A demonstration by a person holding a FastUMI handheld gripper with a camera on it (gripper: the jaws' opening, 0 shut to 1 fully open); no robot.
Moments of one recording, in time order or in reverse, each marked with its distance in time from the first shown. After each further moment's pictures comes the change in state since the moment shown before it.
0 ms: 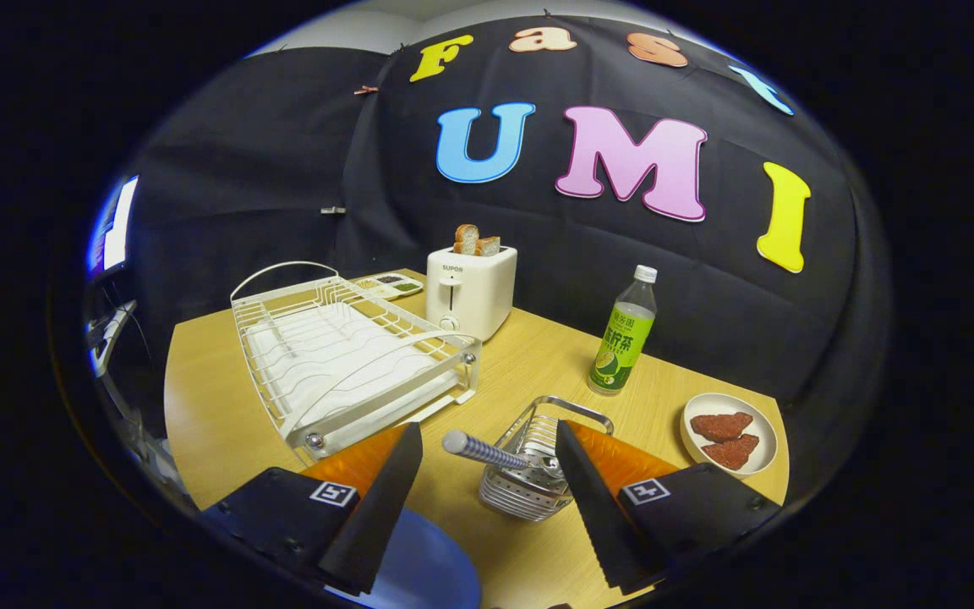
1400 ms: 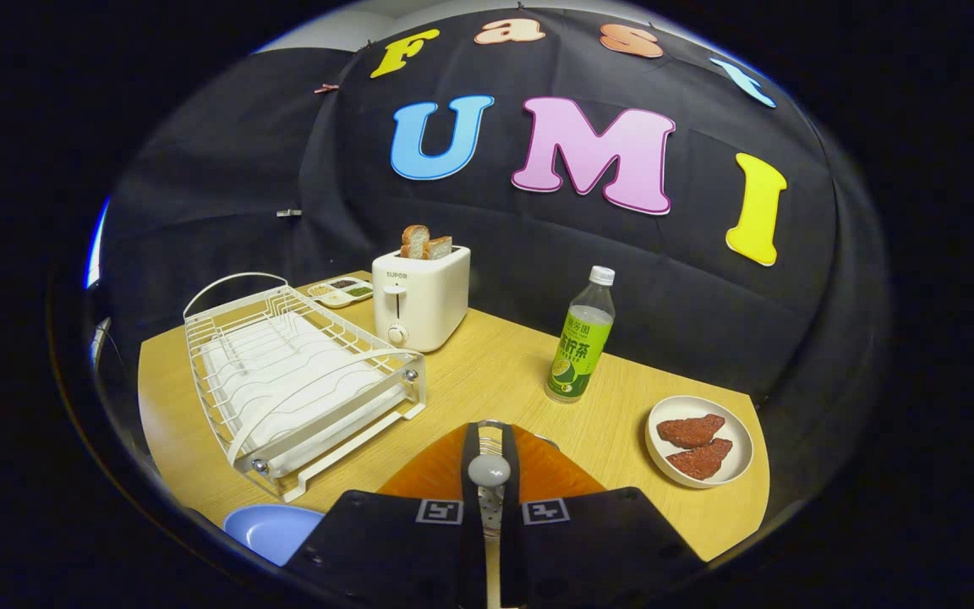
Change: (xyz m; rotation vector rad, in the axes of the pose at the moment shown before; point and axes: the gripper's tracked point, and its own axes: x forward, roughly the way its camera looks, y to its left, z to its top) arm 0.008 -0.045 0.024 0.045 0.022 -0.114
